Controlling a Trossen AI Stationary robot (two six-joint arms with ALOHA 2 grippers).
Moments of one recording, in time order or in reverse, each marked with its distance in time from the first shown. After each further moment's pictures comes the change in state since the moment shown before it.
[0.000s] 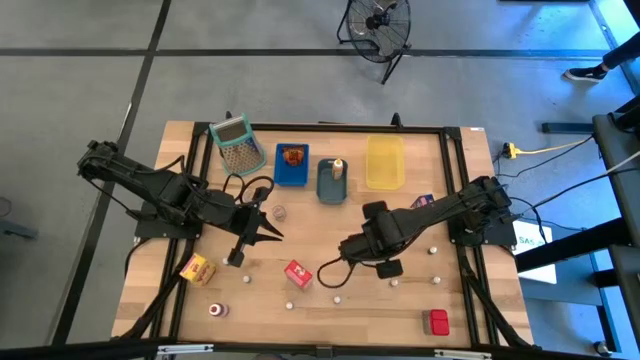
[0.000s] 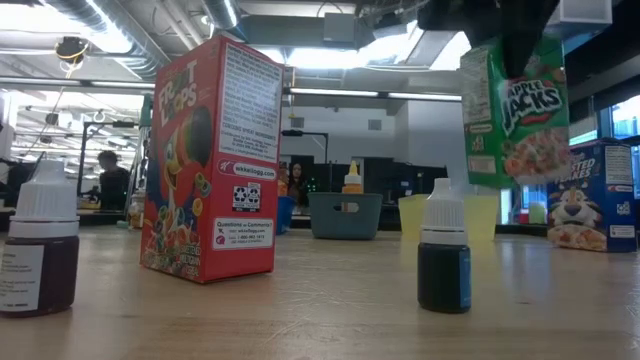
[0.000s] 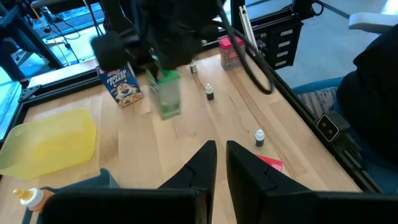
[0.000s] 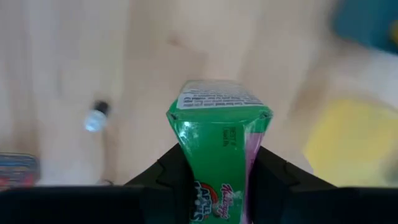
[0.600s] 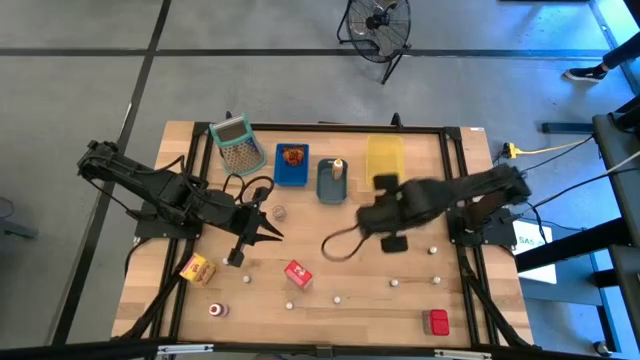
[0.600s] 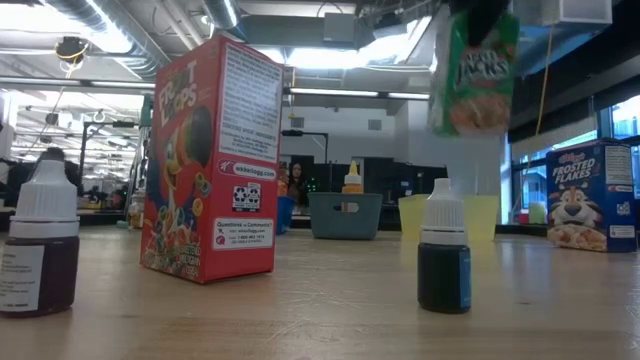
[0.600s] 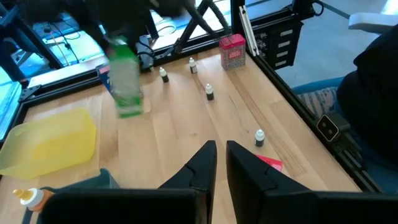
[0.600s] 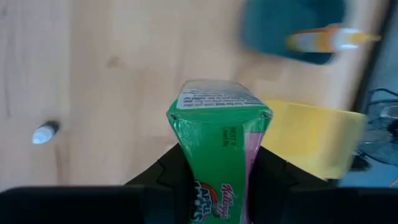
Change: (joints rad) left arm 0.000 0.000 0.000 0.000 0.000 0.000; right arm -0.089 -0.196 0.002 0.008 0.154 -0.049
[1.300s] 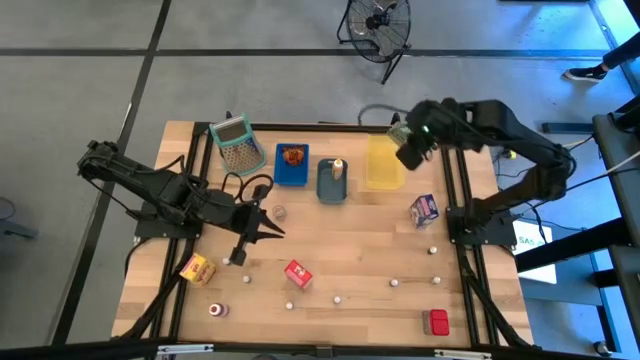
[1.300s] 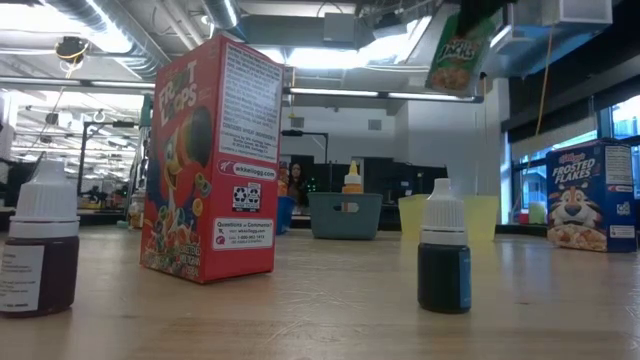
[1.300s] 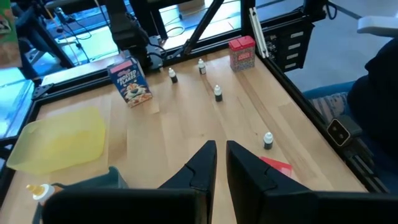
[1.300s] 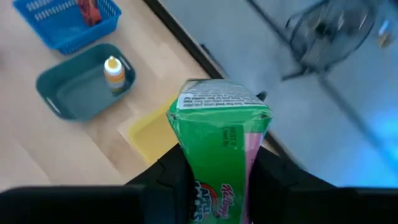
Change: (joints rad) left arm 0.002 0.000 0.000 0.008 -0.039 -0.008; right arm -0.531 -0.321 0.000 0.057 0.149 0.215
